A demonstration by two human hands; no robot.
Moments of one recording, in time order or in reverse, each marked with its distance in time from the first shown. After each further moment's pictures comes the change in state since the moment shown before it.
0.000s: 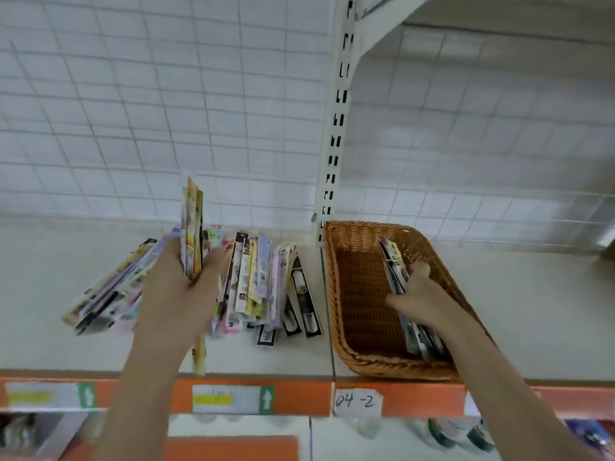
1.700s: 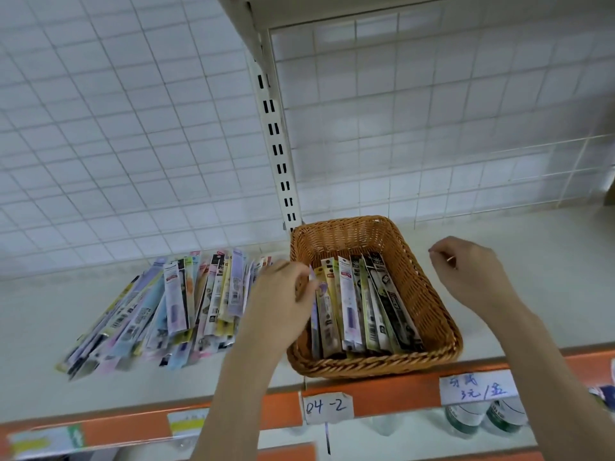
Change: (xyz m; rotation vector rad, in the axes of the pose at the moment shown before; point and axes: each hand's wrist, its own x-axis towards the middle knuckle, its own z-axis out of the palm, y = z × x) left_hand -0.024 0.039 0.129 0.545 -0.376 0.404; right_hand 0.027 0.101 -0.054 0.019 0.527 -0.299
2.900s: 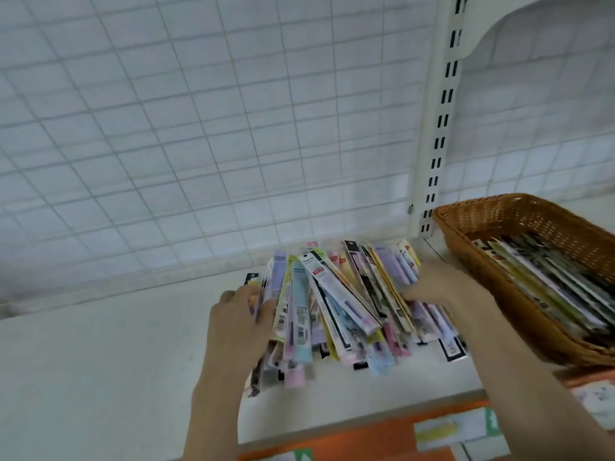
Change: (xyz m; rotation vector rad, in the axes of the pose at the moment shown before) left_hand -0.020 -0.303 -0.110 -0.112 0.002 -0.354; right_hand -0.022 -0.257 0.173 -0.232 -0.580 0.353
